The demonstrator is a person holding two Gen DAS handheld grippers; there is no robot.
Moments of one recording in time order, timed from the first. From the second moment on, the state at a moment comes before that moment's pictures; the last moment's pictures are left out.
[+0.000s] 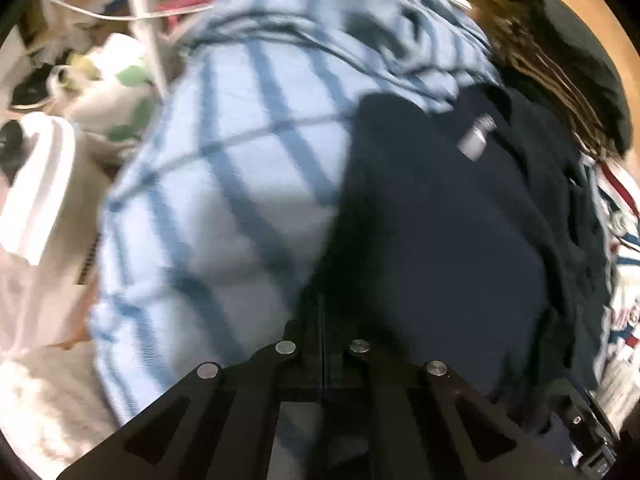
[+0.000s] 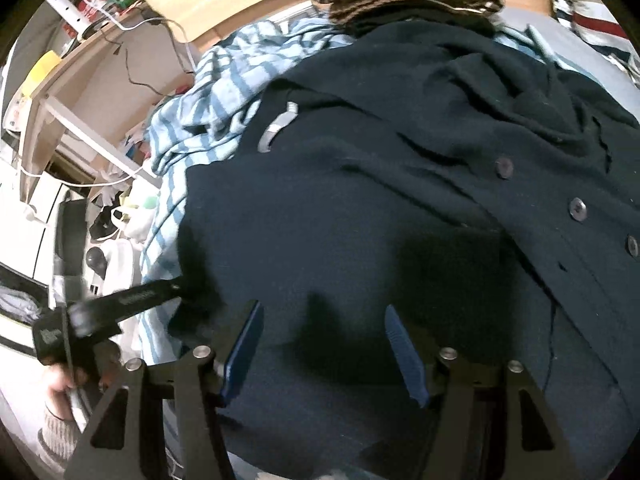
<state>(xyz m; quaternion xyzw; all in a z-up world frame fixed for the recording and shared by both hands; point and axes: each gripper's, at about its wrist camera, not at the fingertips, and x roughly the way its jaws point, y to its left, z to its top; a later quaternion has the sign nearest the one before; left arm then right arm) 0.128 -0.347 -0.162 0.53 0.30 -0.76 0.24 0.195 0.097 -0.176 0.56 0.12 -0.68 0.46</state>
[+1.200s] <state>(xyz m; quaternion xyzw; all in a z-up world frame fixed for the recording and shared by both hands) 0.172 -0.263 -0.146 0.53 0.28 -0.79 0.15 0.171 0.166 -0.175 0.58 0.05 -0.71 0.39</state>
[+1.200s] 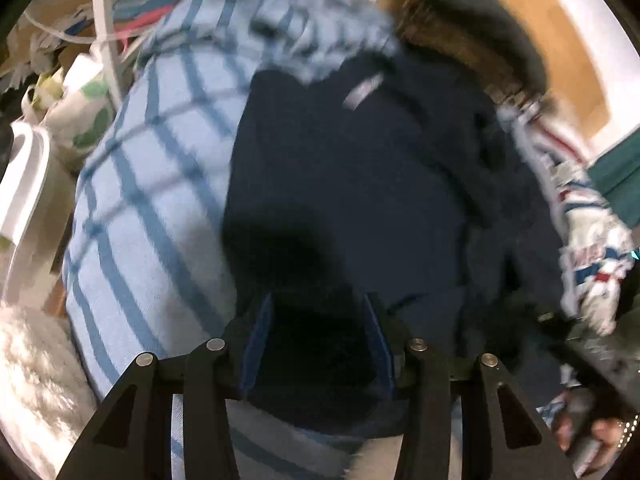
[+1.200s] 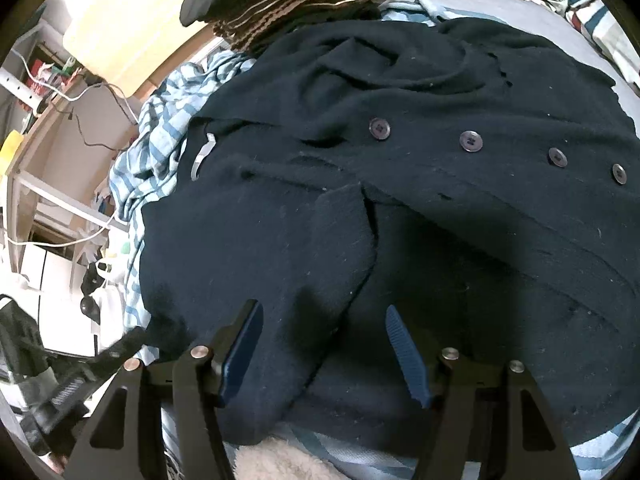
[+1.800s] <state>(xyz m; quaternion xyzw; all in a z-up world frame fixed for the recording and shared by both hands) 0.169 -0.270 -0.128 0.50 0.29 -0.81 0.11 0.182 0.152 -0.189 0.59 0.10 -0.70 0.40</state>
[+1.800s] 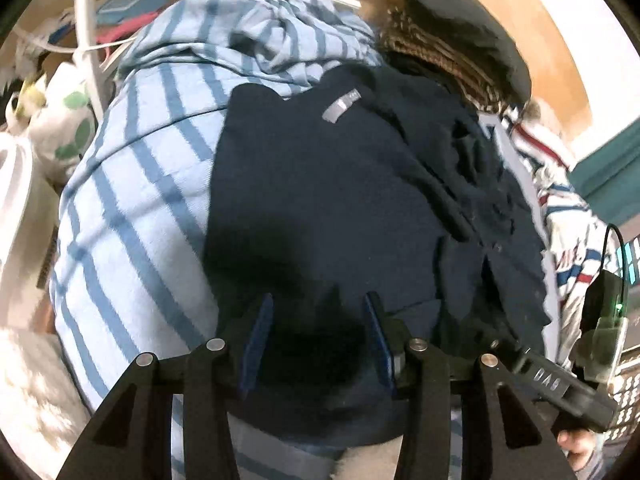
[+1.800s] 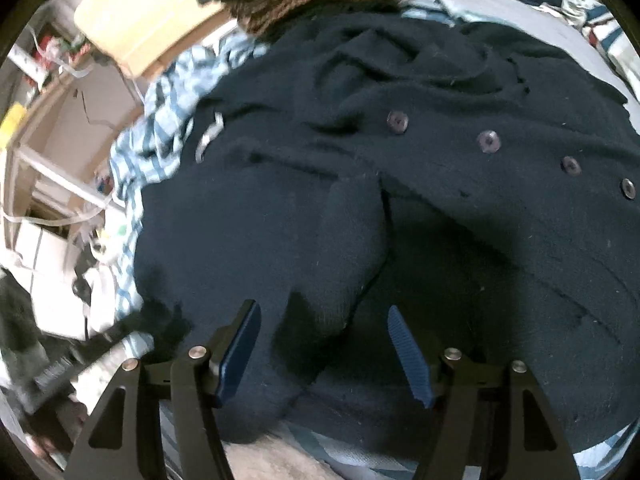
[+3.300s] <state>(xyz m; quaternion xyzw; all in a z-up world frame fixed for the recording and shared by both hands) 0.217 -0.292 -0.159 0.54 0.28 -0.78 0.12 0.179 0.160 -0.206 0.58 0.12 -0.71 0.39</state>
